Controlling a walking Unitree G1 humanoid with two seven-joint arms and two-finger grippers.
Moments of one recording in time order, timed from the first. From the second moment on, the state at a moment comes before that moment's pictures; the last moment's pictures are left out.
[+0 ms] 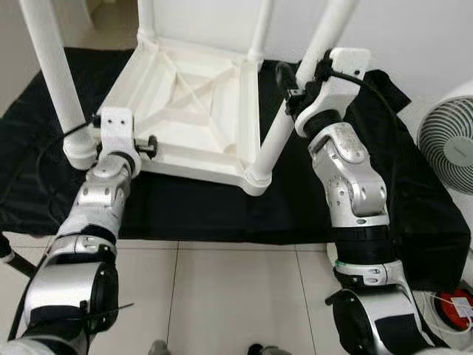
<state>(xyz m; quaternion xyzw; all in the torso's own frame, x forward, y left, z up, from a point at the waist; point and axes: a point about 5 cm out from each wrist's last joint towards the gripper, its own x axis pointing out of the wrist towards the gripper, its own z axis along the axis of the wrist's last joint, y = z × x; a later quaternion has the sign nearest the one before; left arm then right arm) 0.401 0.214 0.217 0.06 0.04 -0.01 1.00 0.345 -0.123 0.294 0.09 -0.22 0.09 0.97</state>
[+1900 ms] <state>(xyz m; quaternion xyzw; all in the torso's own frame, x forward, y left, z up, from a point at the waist) 0.412 0.066 0.246 0.12 0.04 -0.28 0.95 0.338 -0.270 0.221 0.19 -0.23 -0.16 0.94</state>
